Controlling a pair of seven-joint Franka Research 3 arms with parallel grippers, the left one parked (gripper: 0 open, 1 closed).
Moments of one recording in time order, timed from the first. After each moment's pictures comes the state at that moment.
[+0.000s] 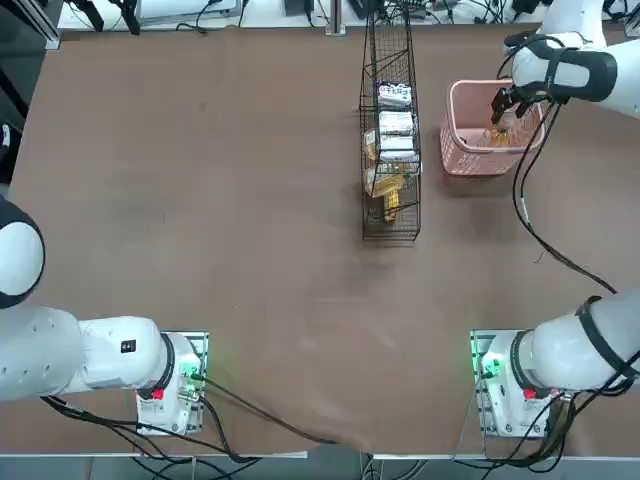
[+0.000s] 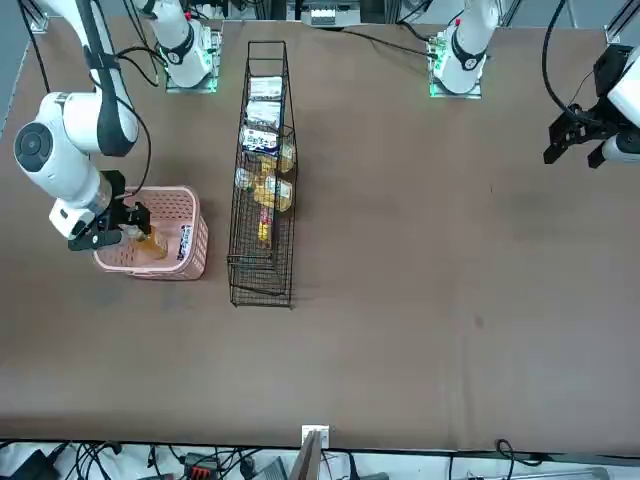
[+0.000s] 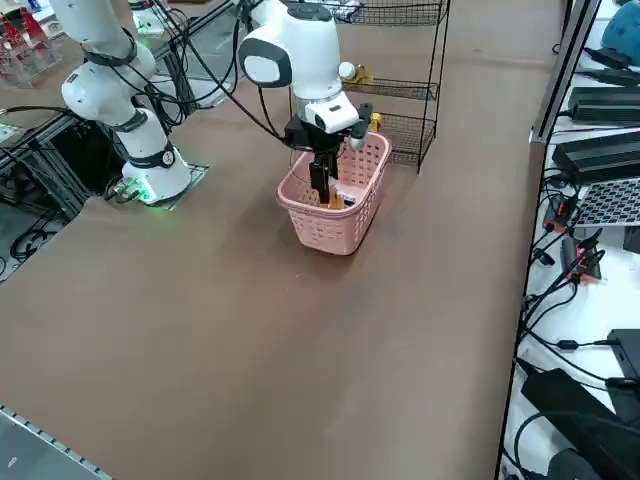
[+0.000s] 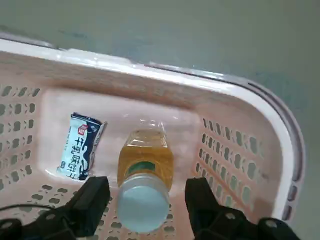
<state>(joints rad) 0.06 0.18 -0.08 -2.15 -0.06 2.34 -0.16</state>
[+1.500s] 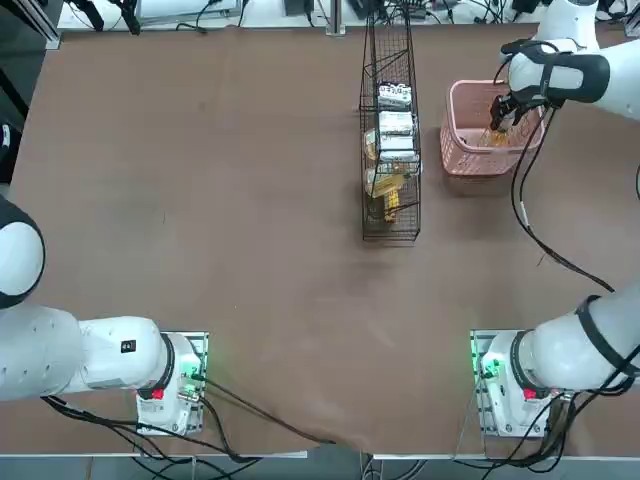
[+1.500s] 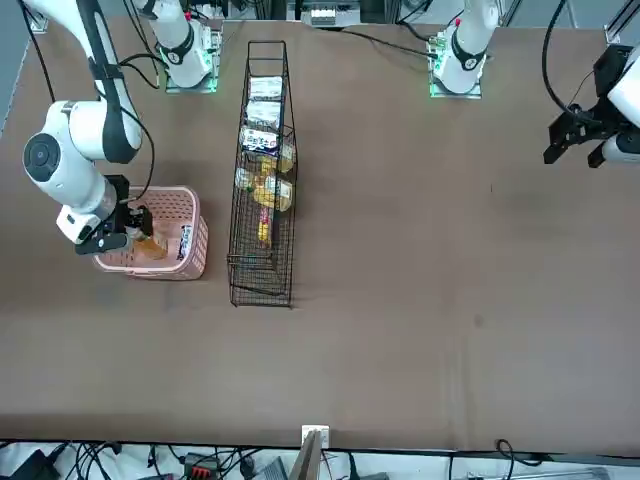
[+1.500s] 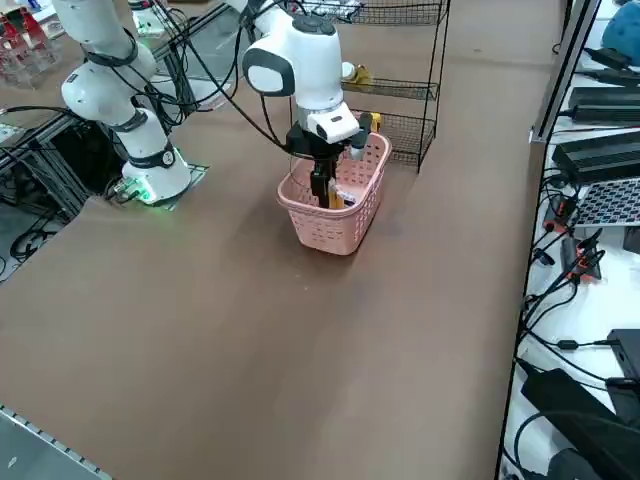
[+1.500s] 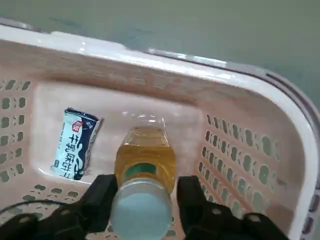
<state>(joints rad) 0.05 0.21 -0.08 -2.15 -0.06 2.35 -0.16</state>
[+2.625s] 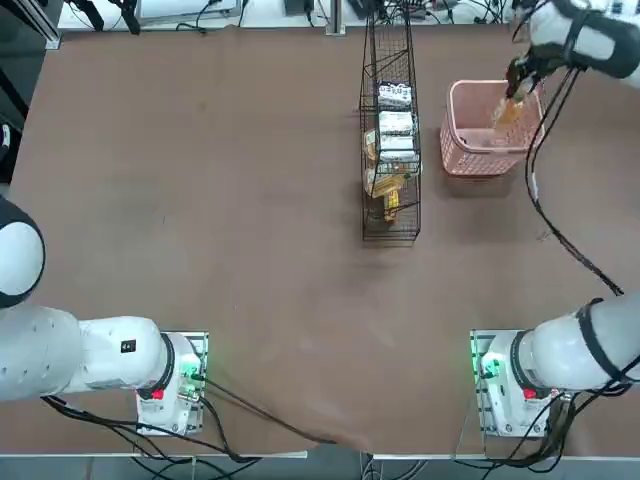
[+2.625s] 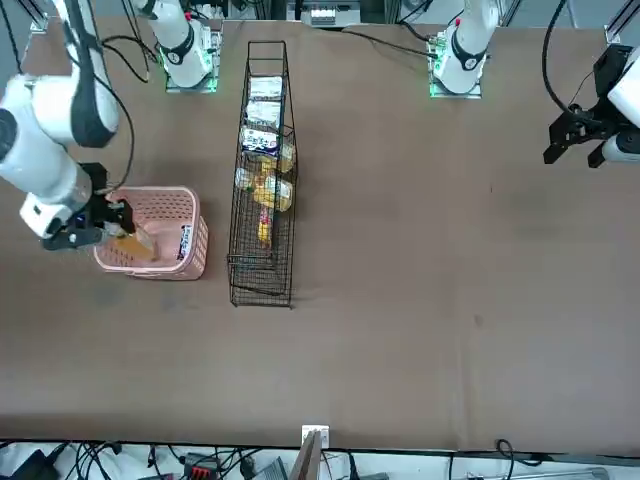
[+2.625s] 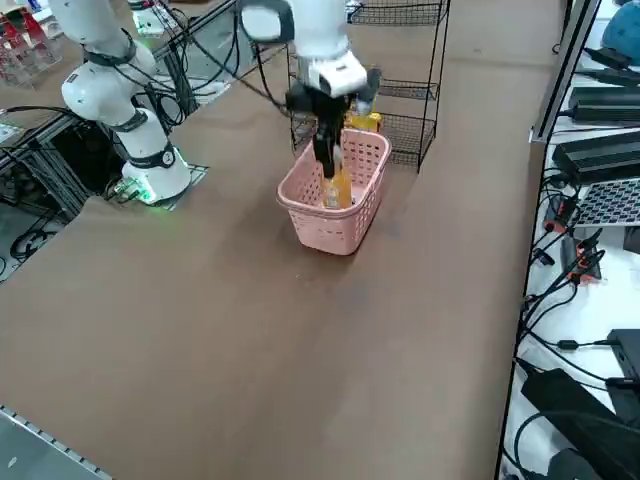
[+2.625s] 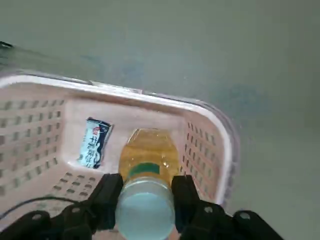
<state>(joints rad) 0.05 0.10 -0.08 -1.94 -0.05 2.06 -0.16</state>
